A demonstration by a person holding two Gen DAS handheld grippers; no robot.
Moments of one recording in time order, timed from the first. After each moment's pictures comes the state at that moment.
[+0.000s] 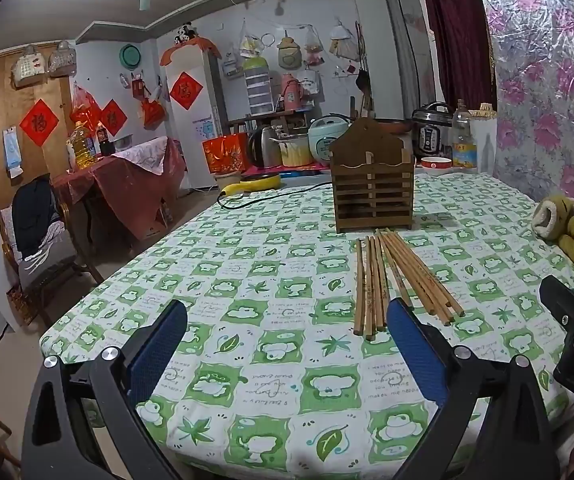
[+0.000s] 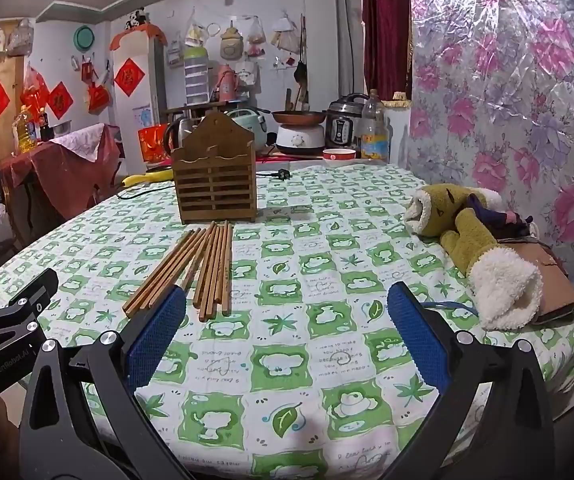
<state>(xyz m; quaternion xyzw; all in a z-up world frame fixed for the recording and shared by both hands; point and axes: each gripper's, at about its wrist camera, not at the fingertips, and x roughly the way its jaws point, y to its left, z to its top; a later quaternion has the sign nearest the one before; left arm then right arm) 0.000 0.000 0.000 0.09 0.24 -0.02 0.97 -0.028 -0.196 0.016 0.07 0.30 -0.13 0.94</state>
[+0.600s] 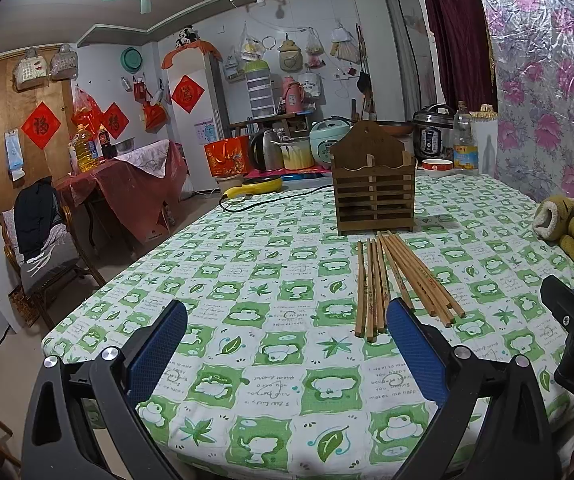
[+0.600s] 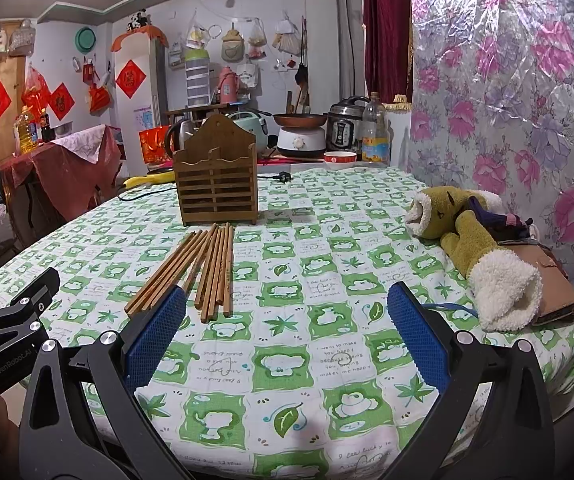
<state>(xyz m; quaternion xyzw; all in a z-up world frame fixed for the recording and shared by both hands) -0.002 -0.001 0.005 0.09 0.24 -0.02 0.97 -0.027 -0.195 0.015 0.07 0.30 -0.13 0.94</state>
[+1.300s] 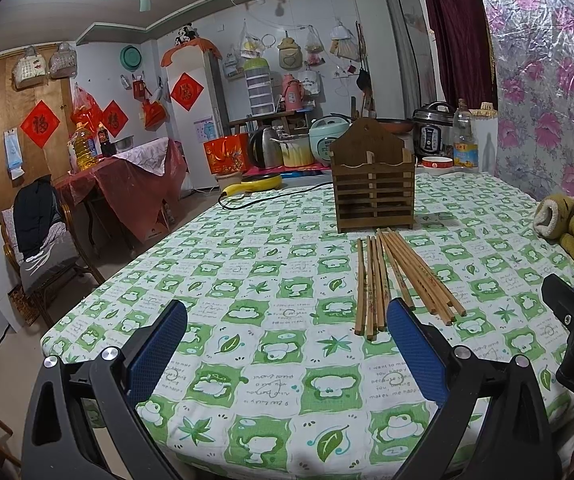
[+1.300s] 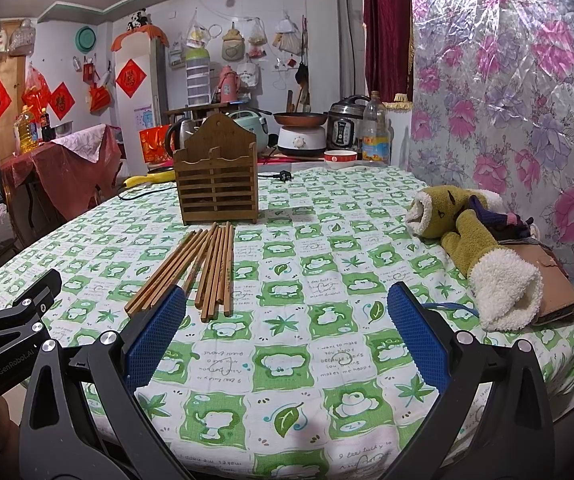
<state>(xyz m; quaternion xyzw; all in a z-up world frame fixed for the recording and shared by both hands) -0.002 0.001 0.001 0.09 0.24 -0.02 0.97 -0.027 -0.194 0.014 0.07 0.30 -0.13 0.94</state>
